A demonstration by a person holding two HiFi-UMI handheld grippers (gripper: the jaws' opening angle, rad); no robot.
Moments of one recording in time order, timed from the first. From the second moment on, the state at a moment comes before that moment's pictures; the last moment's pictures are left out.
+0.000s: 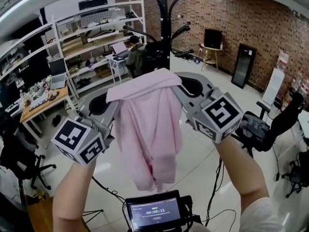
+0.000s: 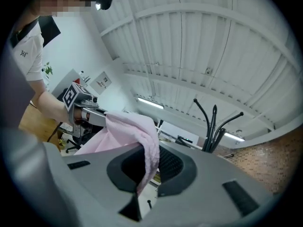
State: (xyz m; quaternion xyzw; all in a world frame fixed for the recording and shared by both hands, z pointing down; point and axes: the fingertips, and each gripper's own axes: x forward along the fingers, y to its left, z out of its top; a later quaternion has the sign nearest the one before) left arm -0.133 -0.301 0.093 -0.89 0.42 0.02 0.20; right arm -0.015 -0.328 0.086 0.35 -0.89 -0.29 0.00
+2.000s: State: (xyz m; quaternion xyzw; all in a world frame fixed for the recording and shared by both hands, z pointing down) left arm -0.019 -0.579 -0.045 -0.80 0.54 -0.12 0.24; right arm 0.131 -0.607 -0.062 0.50 -0.79 -0.34 0.11
